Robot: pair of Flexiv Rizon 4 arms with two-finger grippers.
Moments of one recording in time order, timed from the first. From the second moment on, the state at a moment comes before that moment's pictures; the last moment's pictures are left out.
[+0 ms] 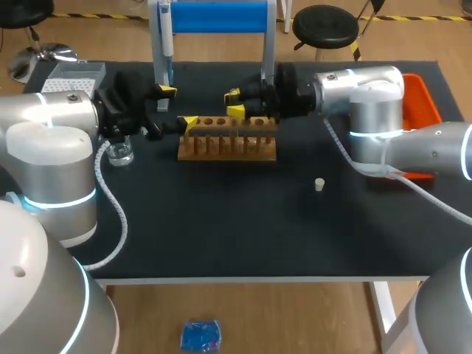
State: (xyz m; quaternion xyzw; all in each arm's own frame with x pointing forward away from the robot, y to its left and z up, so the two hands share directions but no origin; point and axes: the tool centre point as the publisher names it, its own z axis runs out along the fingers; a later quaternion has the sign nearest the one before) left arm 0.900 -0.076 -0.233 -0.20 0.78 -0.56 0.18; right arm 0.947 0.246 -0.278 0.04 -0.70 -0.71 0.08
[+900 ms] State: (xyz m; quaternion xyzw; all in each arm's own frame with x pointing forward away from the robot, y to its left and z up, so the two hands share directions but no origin) left arm 0.900 -0.075 -0.233 -0.20 0.78 -0.56 0.18; right arm 0.947 0.244 -0.259 0.04 -0.70 -0.71 0.08
